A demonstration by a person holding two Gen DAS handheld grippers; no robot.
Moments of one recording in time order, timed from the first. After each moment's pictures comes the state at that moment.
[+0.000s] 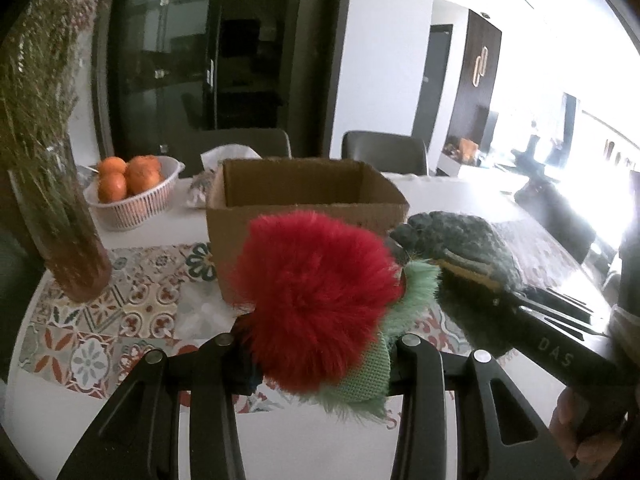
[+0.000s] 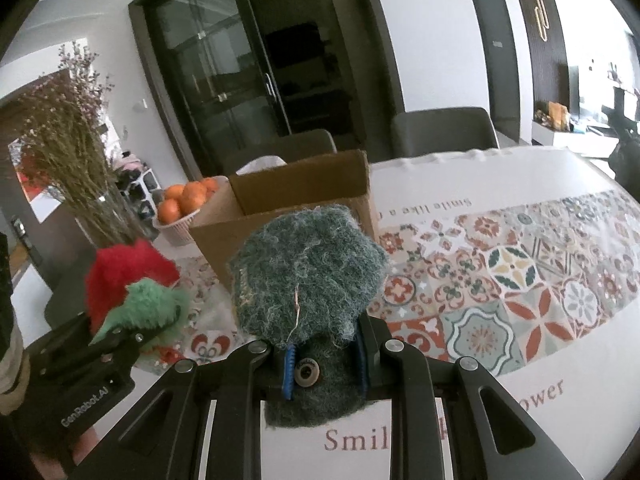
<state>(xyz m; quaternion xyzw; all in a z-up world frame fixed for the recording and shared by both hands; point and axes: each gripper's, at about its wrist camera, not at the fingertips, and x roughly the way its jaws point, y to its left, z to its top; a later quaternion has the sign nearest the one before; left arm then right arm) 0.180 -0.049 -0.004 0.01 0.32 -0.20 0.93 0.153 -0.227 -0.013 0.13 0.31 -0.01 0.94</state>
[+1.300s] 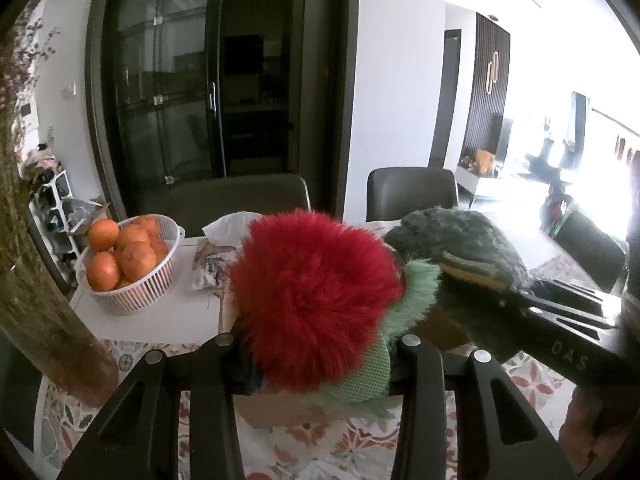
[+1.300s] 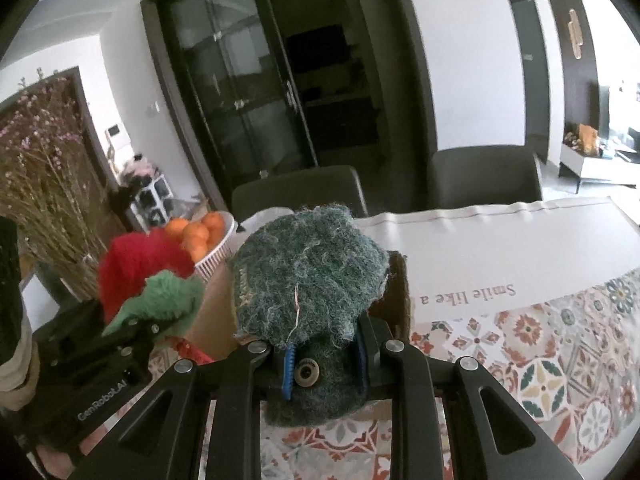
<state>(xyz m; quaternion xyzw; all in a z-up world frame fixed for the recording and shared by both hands) 0.330 -0.072 0.043 0.04 0.29 -0.18 0.94 0.313 -0.246 0.037 0.11 0.31 0.04 0.94</state>
